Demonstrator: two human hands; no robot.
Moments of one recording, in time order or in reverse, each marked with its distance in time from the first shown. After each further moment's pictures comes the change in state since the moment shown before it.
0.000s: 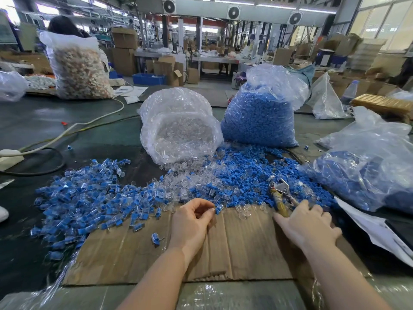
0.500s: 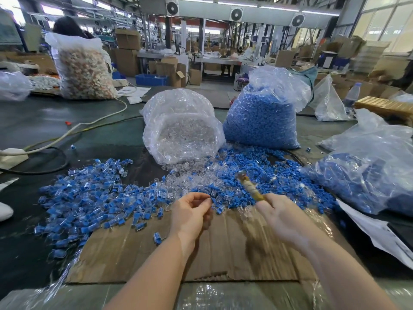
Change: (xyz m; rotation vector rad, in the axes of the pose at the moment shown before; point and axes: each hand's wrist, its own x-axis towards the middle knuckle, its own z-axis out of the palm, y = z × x) left_hand 0.011 0.010 -0.004 -0.395 0.038 -0.264; right_hand -0.046 -0.035 -0.039 0.427 -0.169 -0.543
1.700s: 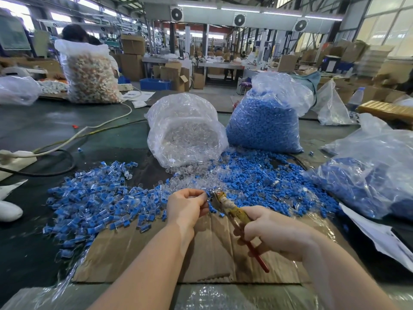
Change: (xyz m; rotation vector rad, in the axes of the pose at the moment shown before) left_hand 0.014 0.021 -0.004 -0.007 0.157 -0.051; right_hand -0.012 -0.026 -0.001 0.426 -0.516 0.090
